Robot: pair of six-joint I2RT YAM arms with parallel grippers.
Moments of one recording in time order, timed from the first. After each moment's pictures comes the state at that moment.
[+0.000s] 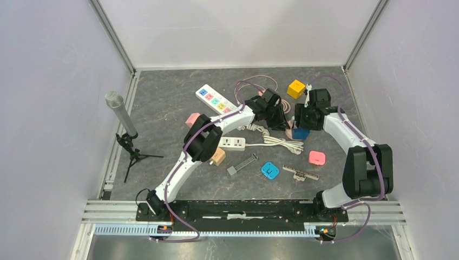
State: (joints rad) left arm -0.83 2.53 2.11 -0.40 0.32 -0.96; right arm 0.10 1.50 1.00 -0.50 0.00 0.16
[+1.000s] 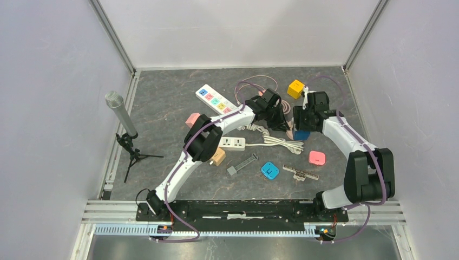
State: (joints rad) left arm -0.83 2.54 2.12 -0.41 0.35 -0.96; right arm 0.13 1.46 0.95 -0.47 0.03 0.09
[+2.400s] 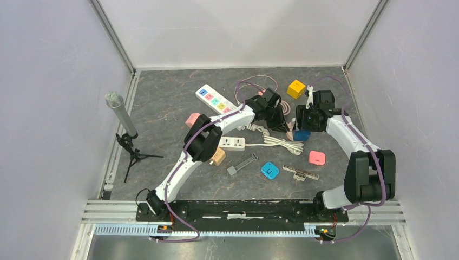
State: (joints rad) left arm -0.83 2.54 2.13 -0.44 0.37 -0.94; right arm 0.07 1.45 0.97 -0.52 -0.09 0.11
